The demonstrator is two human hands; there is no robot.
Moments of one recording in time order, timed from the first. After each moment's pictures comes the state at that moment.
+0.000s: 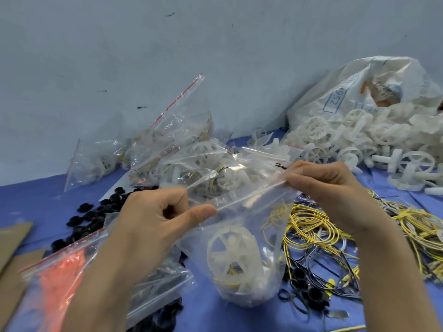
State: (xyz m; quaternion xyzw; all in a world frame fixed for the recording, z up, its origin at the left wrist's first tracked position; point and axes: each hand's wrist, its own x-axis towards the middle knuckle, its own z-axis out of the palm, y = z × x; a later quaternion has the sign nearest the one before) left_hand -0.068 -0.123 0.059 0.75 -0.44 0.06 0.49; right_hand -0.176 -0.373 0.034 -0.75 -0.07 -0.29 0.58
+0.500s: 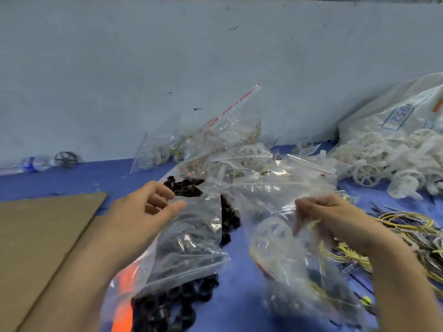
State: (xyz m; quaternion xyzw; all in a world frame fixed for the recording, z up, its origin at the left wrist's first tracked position) left_hand -0.059 -0.034 0.054 0.88 -0.22 0.06 0.43; right_hand -0.158 -0.340 0.031 -0.81 0.09 -0.08 0.57
